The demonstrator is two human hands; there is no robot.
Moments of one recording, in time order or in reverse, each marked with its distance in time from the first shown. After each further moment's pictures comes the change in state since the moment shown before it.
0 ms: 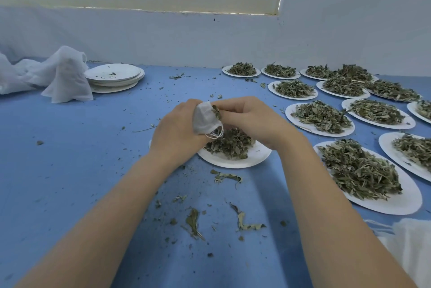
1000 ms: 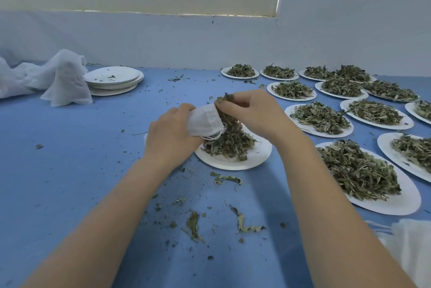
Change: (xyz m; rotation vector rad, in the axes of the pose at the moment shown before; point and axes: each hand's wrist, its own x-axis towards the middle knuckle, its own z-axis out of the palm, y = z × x) left_hand 0.001 -0.004 -0.004 0.183 -0.014 -0.048; right_hand 0.002 -0.006 -0.008 -0.269 0.272 0.068
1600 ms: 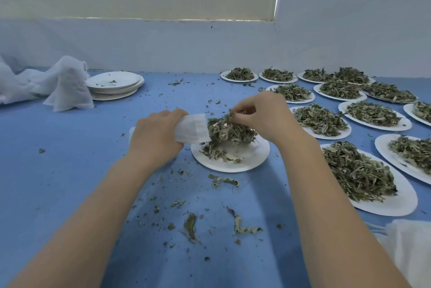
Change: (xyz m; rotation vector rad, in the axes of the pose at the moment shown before) left_hand 0.003 -0.016 -0.019 0.221 -0.098 0.101; right_hand 0.004 0.011 -0.016 -0.345 0.084 -0.075
